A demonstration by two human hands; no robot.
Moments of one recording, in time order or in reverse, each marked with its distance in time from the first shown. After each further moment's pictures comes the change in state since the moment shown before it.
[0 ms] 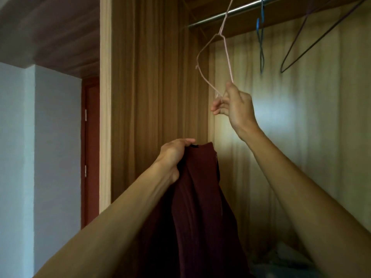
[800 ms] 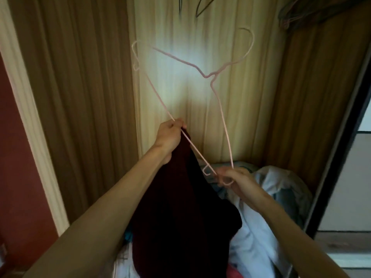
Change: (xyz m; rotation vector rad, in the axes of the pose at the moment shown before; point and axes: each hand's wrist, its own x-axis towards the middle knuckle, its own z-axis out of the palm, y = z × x) left_hand -0.115 -0.117 0.064 0.054 -0.418 0.066; right_hand -0.354 -0.037 -0.157 -0.184 0.103 0.690
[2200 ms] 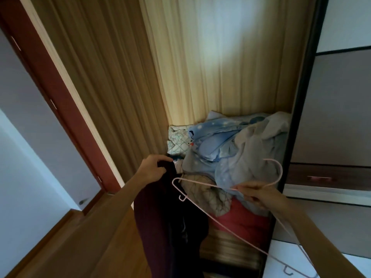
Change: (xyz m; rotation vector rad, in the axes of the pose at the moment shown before) left_hand -0.211 -0.109 -0.017 1.053 -0.138 -0.184; right_hand -0.176 0.114 -0.152 -0.077 -0.286 0.400
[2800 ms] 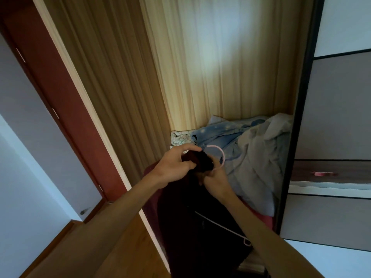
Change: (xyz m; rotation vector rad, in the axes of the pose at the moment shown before) left_hand -0.049 0.067 -0.020 -0.389 -0.104 0.203; right_hand 0.038 -0.057 0.153 0.141 0.234 -0.363
